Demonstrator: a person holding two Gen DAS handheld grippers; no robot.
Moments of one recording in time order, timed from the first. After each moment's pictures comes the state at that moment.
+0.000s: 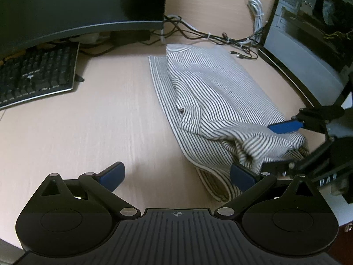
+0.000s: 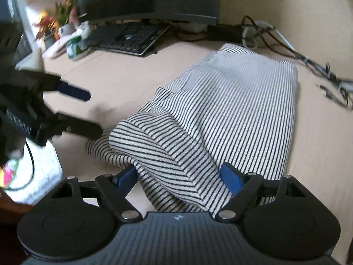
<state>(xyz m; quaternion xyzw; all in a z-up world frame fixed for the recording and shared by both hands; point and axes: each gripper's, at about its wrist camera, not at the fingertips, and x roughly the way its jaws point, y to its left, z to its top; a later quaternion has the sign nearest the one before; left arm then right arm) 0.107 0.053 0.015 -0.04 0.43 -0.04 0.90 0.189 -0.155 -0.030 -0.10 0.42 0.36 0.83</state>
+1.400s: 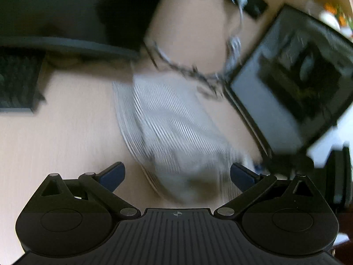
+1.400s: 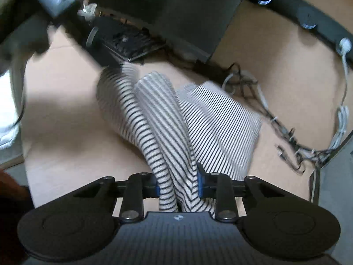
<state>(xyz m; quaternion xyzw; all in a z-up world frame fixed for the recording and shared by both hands) 0.164 0.088 0.046 -0.16 0.37 -0.13 0.90 0.172 -0.156 -0.019 -0.29 0.29 0.32 0.86</state>
